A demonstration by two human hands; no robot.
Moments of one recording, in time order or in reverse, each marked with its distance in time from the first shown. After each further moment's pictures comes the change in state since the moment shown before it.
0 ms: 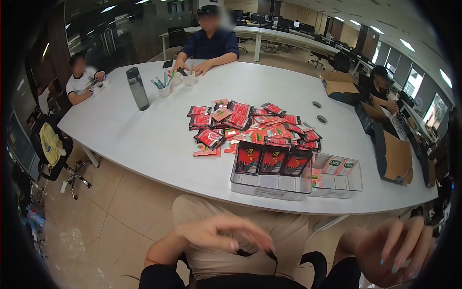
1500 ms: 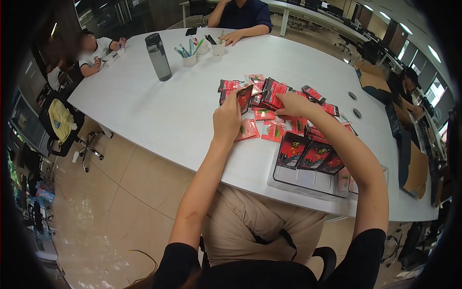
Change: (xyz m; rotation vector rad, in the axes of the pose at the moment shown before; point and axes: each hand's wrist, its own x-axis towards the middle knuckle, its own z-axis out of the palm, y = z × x) left_hand -0.002 -0.017 -0.235 1.730 1.439 0.080; right_hand -0.069 0.404 -0.120 -1.224 -1.182 1.184
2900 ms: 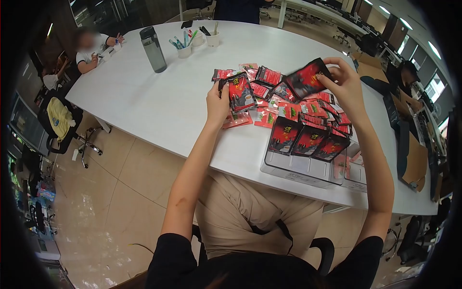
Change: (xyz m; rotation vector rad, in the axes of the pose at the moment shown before) left_hand -0.004 -0.021 0.026 -0.845 -0.025 -0.497; right_hand -0.144 0.015 -0.067 0.813 0.776 -0.107
